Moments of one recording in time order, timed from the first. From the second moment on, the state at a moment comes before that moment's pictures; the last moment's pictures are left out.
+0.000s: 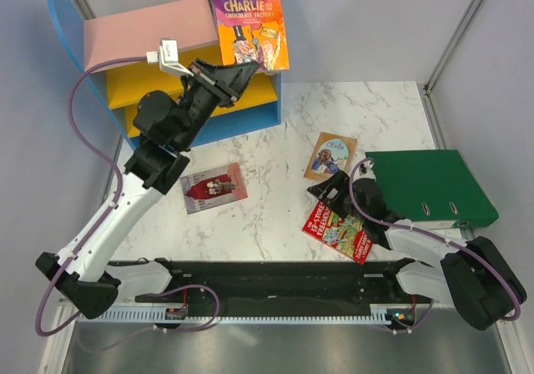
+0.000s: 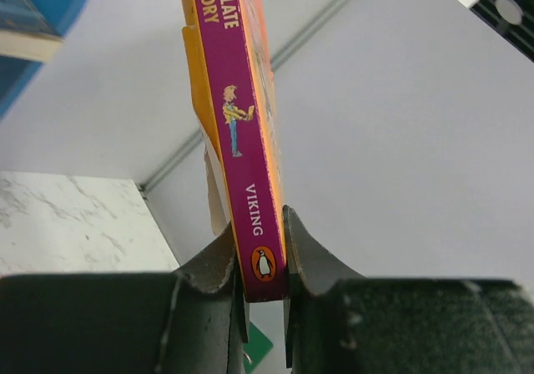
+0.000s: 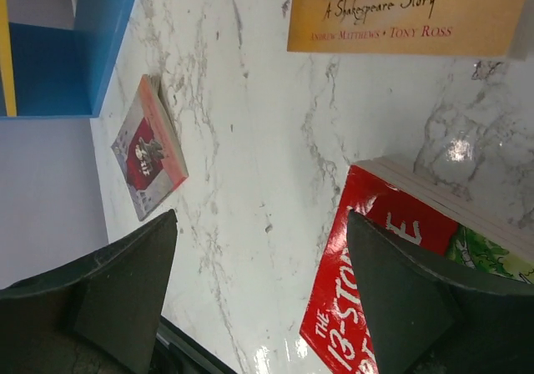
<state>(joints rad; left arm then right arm) -0.62 1.16 1.35 0.17 0.00 -0.87 0.49 1.13 0.30 0.36 -0.06 1.08</state>
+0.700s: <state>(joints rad) -0.31 1.73 1.99 -0.08 0.23 -1.12 0.49 1.19 0.29 0.41 -0.08 1.06</state>
